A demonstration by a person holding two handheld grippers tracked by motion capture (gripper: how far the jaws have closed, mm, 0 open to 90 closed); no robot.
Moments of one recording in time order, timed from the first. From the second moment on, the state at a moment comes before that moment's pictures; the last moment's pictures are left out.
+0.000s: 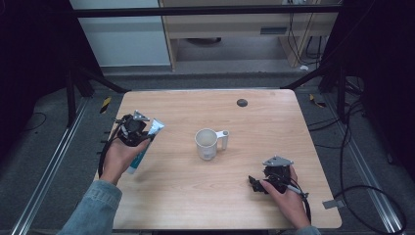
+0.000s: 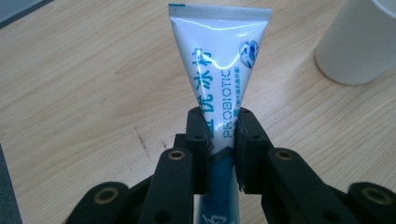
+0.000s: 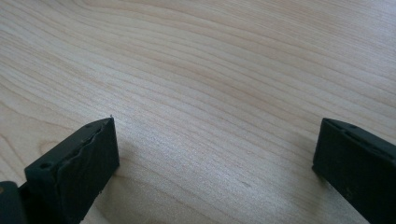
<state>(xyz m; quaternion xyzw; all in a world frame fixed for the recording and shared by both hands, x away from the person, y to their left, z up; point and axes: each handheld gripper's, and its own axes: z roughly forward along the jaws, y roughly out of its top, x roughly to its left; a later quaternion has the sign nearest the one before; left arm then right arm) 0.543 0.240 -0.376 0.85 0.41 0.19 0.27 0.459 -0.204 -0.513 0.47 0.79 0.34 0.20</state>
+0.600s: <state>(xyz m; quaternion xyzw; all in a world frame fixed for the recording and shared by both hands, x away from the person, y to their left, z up) 0.543 0.192 -0.347 0.84 0.38 0.21 0.32 0.459 -0.204 -0.513 0.47 0.79 0.34 0.20</state>
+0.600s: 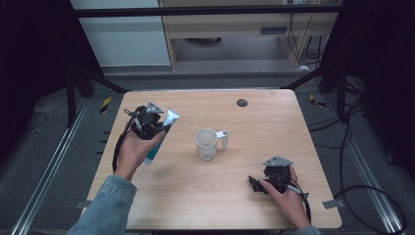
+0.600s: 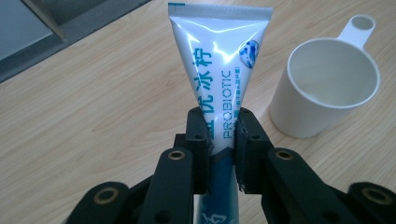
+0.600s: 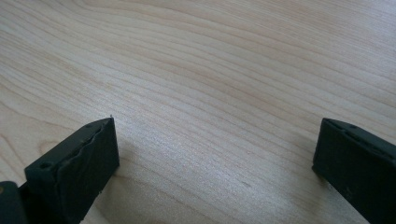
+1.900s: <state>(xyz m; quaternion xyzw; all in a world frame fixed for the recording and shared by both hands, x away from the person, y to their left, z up) 0.551 0.119 -0.299 0.82 0.35 0.23 0.39 0.459 -0.204 -0.513 0.47 0.79 0.34 0.20</state>
